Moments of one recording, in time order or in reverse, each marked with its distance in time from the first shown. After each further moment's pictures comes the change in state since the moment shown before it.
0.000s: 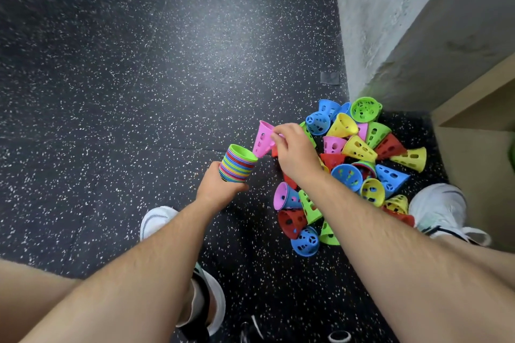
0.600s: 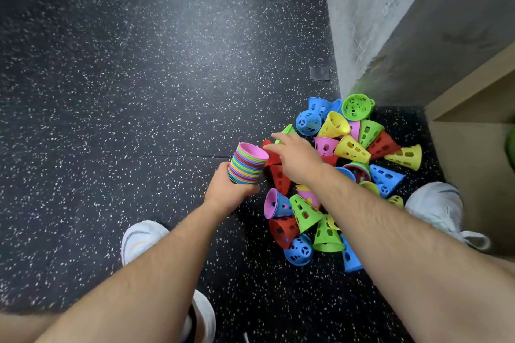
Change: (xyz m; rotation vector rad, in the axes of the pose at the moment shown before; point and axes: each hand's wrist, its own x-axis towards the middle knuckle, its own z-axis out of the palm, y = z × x) left_hand 0.014 0.027 0.043 -0.039 -0.088 0.052; right_hand 0.025 0.058 -0.010 -0.615 -0.503 -0.121
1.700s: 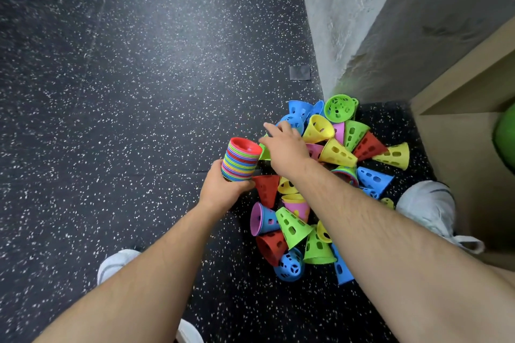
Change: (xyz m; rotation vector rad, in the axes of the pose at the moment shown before) left_hand 0.044 0.021 0.028 -0.019 -0.008 0.000; right_hand 0.027 0.022 -0.015 -0.135 0.076 0.140
